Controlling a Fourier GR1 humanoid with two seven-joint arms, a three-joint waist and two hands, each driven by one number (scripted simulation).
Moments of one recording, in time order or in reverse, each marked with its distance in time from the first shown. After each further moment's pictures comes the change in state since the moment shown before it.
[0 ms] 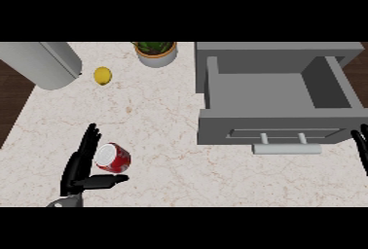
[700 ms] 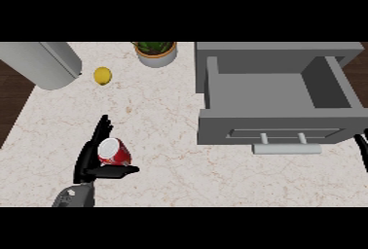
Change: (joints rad) left arm -0.089 -0.021 -0.035 0.063 -0.001 0.022 0.008; right arm 0.028 0.019 -0.014 -0.022 -0.017 0.023 -0.005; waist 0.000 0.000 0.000
